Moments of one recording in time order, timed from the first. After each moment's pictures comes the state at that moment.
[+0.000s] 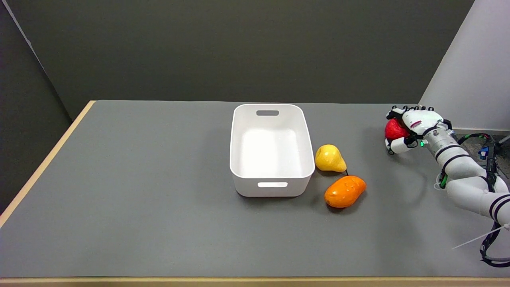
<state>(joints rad) 0.26 -0.75 -1.82 0.68 0.64 0.43 0.23</state>
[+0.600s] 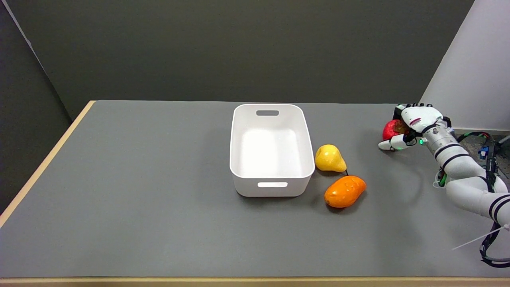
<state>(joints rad) 0.26 -0.75 -1.83 0.68 0.64 0.48 0.23</state>
